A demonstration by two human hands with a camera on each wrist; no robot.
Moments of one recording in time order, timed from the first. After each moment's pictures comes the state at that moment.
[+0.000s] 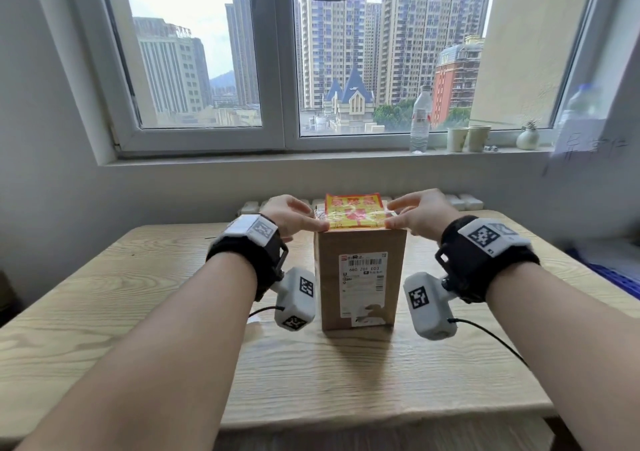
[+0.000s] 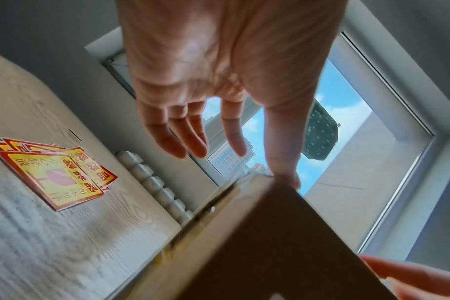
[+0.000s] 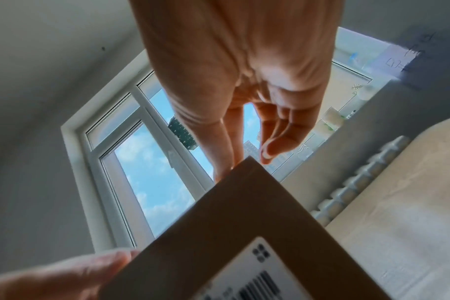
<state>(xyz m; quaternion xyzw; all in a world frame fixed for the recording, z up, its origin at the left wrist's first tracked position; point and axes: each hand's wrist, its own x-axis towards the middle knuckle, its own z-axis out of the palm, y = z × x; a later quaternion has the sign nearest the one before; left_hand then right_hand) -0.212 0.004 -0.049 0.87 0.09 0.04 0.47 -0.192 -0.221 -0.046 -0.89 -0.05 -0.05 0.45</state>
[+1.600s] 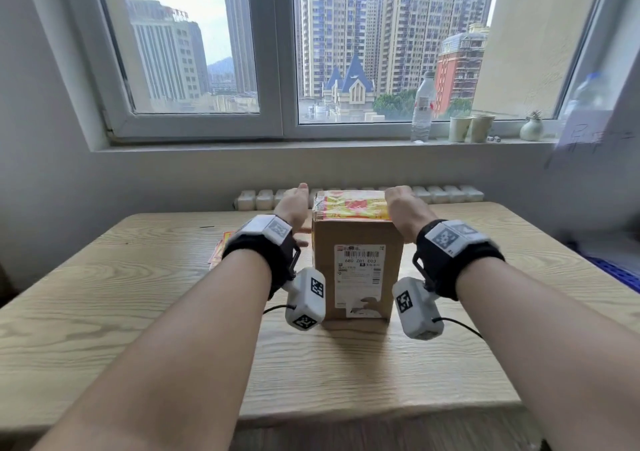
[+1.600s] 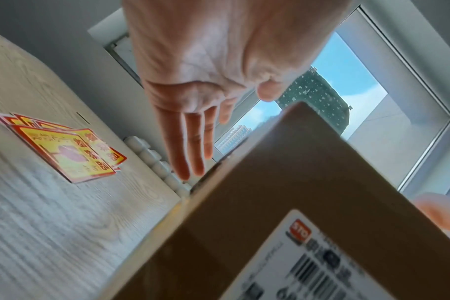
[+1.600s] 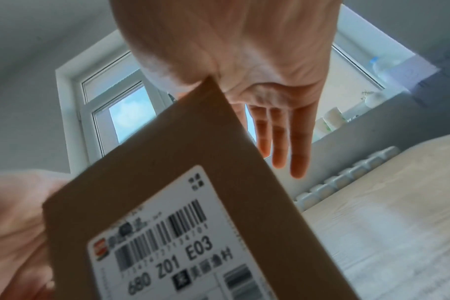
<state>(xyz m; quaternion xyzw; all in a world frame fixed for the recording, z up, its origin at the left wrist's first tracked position) -0.193 -0.018 -0.067 0.81 0.13 0.04 0.58 -0.175 -0.193 -0.068 -0.90 0.00 -0.05 0.44</state>
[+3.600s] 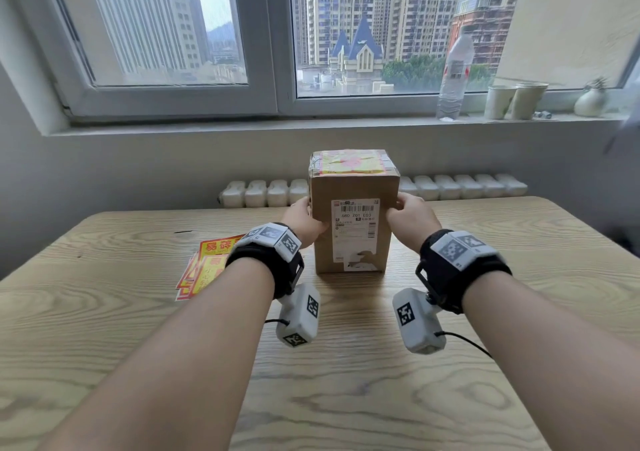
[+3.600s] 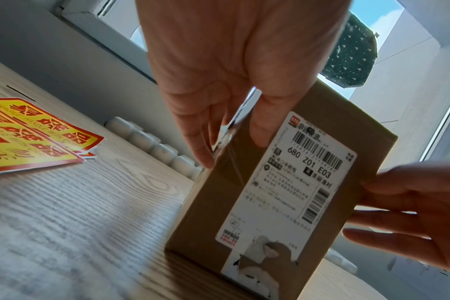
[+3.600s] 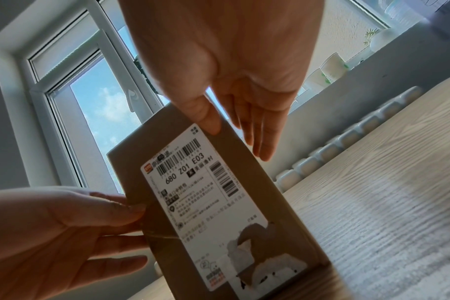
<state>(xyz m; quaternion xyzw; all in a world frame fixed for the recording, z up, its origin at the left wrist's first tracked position) -0.048 0.004 -0.122 0.89 0.08 0.02 0.46 -0.025 -0.174 -0.122 -0.89 -0.04 -0.04 0.45</state>
